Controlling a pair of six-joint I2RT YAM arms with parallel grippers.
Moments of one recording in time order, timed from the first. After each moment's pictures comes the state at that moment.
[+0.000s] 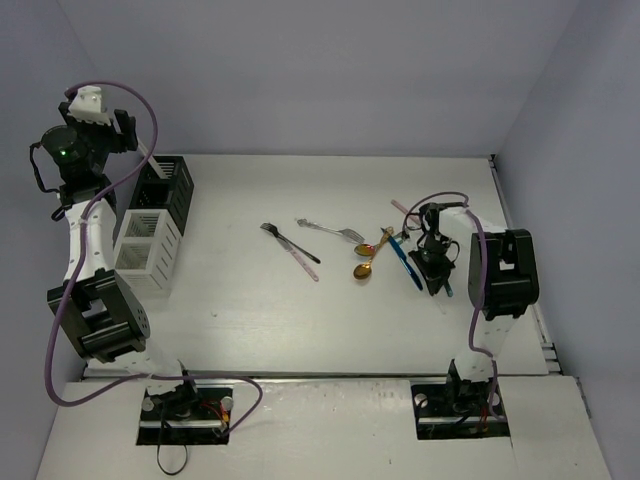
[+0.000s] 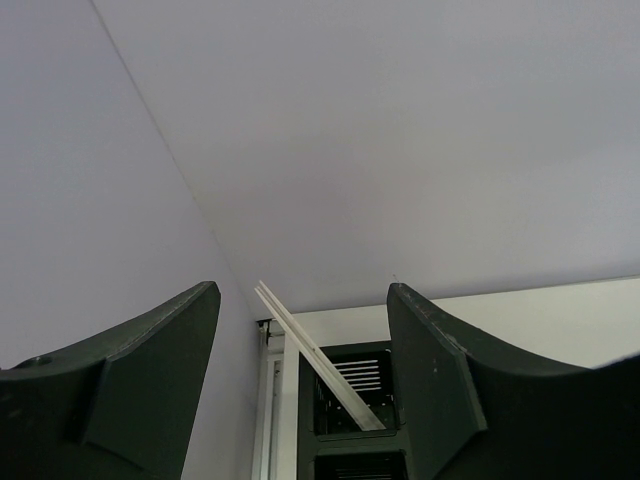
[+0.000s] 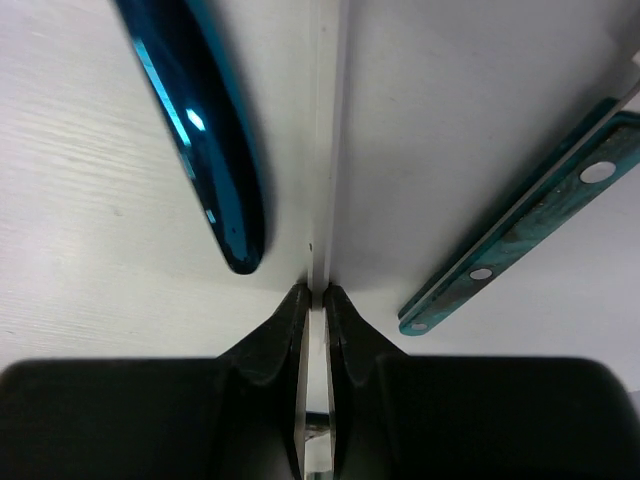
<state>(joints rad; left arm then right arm) 0.39 1.63 1.49 0.25 0.45 0.12 0.09 1.90 1.19 -0.97 0.01 -0.29</state>
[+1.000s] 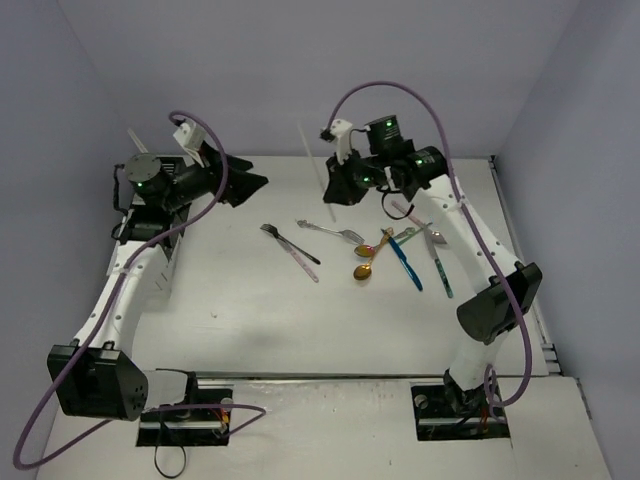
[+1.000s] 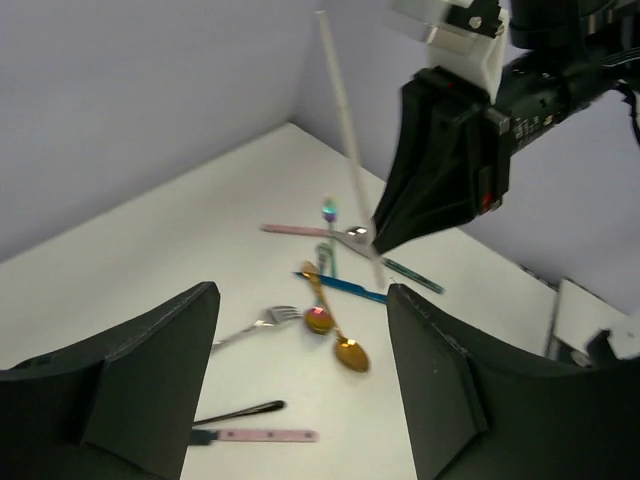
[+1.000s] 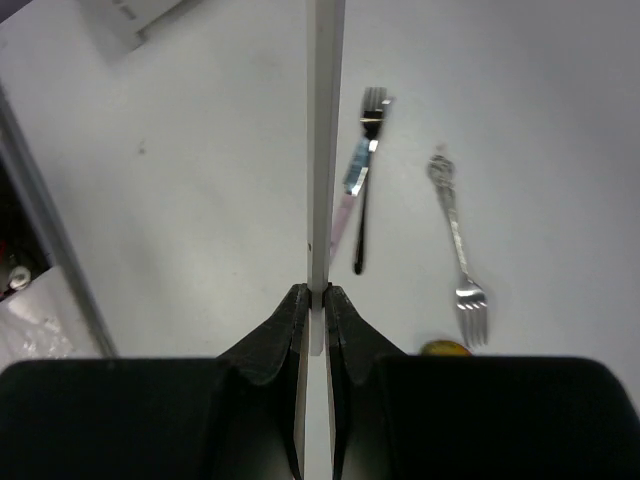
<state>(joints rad) -0.05 1.27 1.19 0.20 0.92 -0.37 0.47 1.77 1.93 -0.85 -0.51 -0.20</state>
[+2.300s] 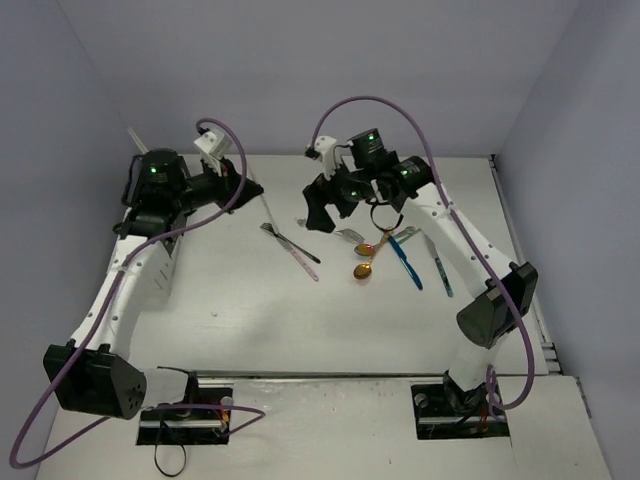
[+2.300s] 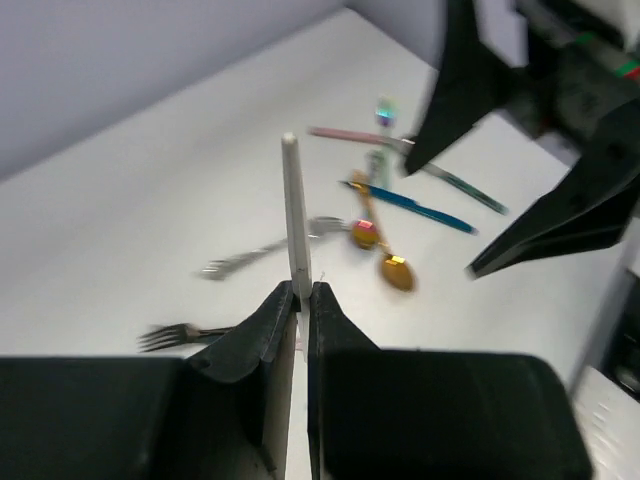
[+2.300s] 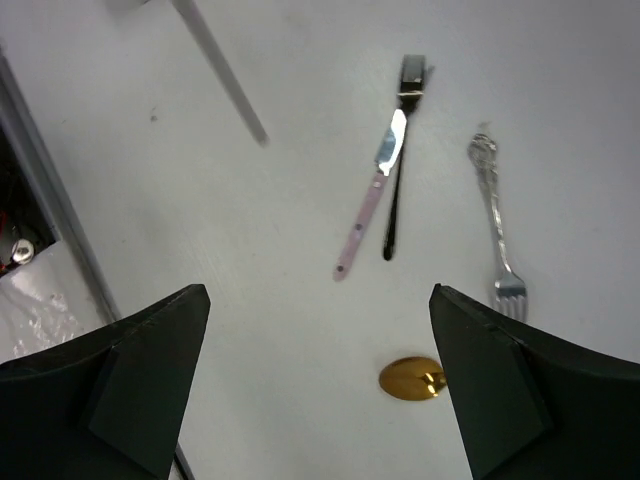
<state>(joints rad) -0.16 1.28 1.27 -0.24 0.81 -0.07 0.62 1.75 1.85 -0.85 -0.47 -0.20</state>
